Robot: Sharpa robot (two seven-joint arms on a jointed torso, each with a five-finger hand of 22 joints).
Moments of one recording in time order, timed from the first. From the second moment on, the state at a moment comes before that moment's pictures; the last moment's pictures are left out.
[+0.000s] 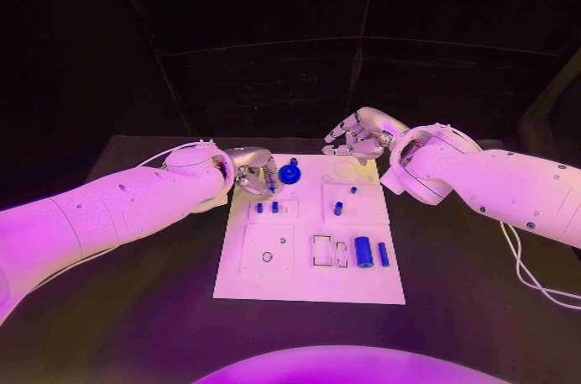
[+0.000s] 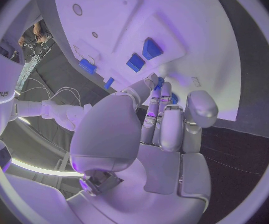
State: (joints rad) left arm 1.19 -0.57 -0.04 1.14 -1.42 -0.05 0.06; left_hand 1.33 -0.07 0.47 -0.16 0.05 1.04 0.14 0.20 0.10 1.09 0.07 0.31 0.11 1.47 -0.01 1.35 1.15 0.12 1.35 0.09 1.16 1.11; right arm 1.21 -0.73 0.02 1.41 -1.10 -0.33 -0.05; right_hand 1.39 -0.02 -0.09 0.27 0.40 0.92 0.16 0.11 0.07 1.22 0.07 1.11 1.08 1.47 0.00 1.37 1.27 0.14 1.13 0.10 1.10 0.70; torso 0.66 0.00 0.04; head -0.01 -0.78
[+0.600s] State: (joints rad) left arm 1.19 -0.57 -0.04 1.13 -1.42 -0.03 0.03; left_hand 1.31 -0.08 0.45 -0.15 0.05 1.02 0.15 0.17 0.08 1.07 0.09 0.29 0.10 1.47 -0.01 1.35 1.13 0.12 1.34 0.10 1.14 1.10; right arm 1.21 -0.74 0.02 1.41 -1.10 -0.33 -0.05; right_hand 1.40 -0.02 -0.09 0.27 0.40 0.92 0.16 0.11 0.07 1.22 0.07 1.11 1.08 1.47 0.00 1.37 1.27 0.14 1.13 0.10 1.09 0.70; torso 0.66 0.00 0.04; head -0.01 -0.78
